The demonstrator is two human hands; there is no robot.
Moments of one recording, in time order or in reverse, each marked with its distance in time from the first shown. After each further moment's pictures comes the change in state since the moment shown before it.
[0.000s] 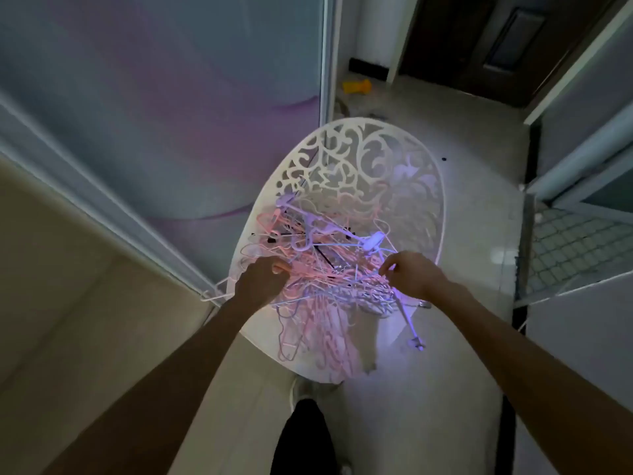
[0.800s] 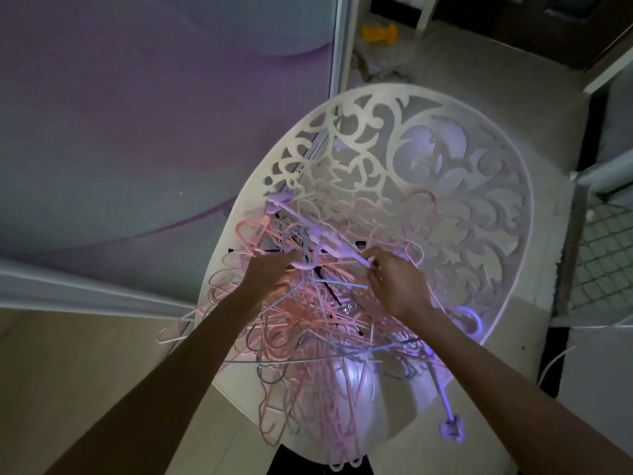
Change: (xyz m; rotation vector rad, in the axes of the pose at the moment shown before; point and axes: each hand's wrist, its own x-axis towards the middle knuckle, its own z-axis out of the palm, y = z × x) left_hand 0.168 0.003 0.039 -0.771 -0.066 -0.442; right_hand 0.180 0.009 0.063 -0.020 0.245 -0.140
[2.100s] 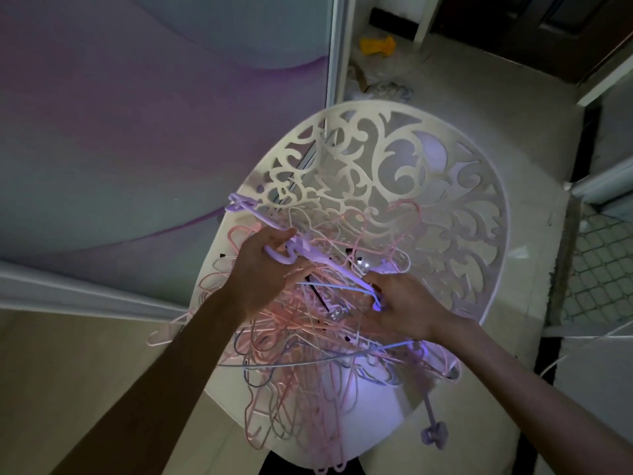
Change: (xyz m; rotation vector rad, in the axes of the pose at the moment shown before) left_hand -0.024 0.027 0.014 -0.627 -0.300 -0.006; right_hand -0.016 0.020 -0.043 -0.013 -0.293 -0.282
